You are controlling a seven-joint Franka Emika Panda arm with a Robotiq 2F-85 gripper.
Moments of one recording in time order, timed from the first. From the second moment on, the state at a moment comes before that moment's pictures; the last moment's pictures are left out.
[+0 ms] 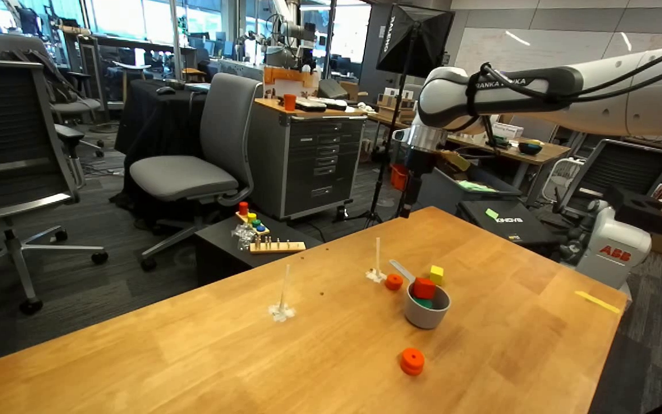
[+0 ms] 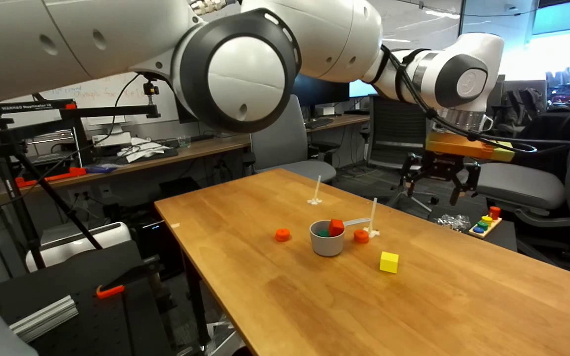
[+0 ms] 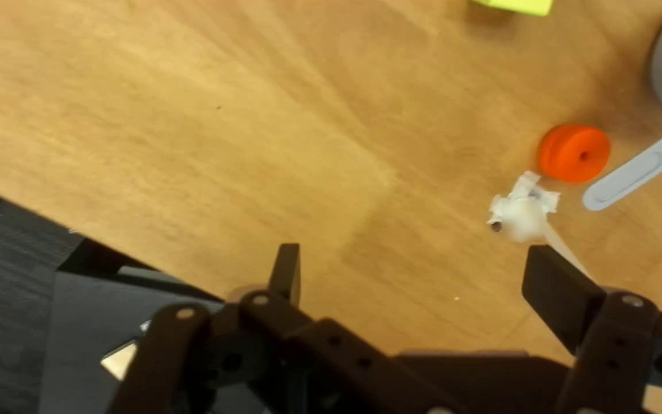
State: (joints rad) arm -0.15 1.37 0.08 -0.45 0.03 1.78 -0.80
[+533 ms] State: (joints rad) arm -0.12 1.44 -0.03 -0.46 -0.10 1.95 -0.79
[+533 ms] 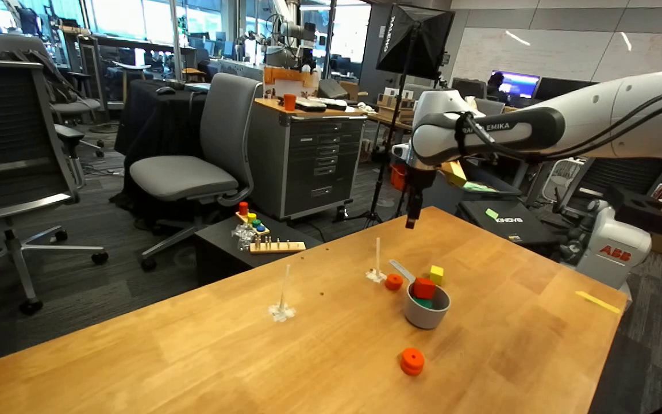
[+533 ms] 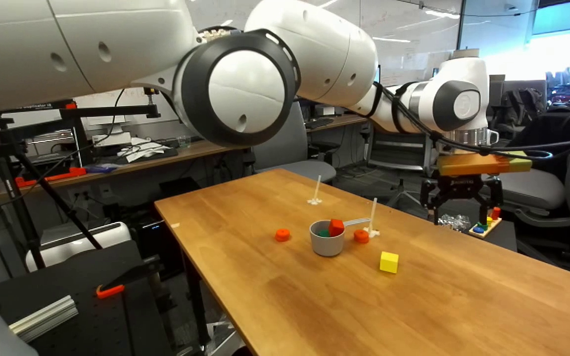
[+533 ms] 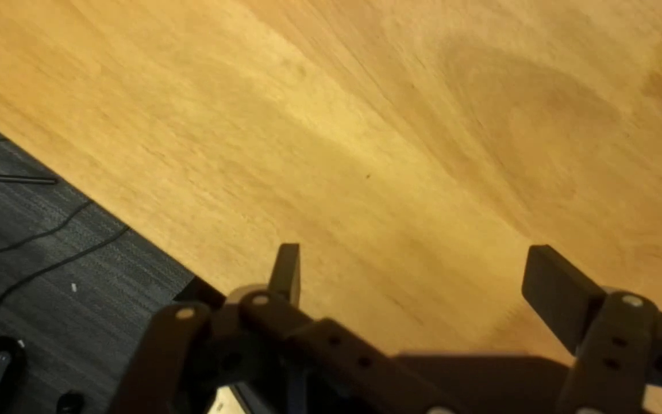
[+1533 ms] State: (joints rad) arm -0.05 1.50 -0.04 -0.47 -0.13 1.99 -0.79
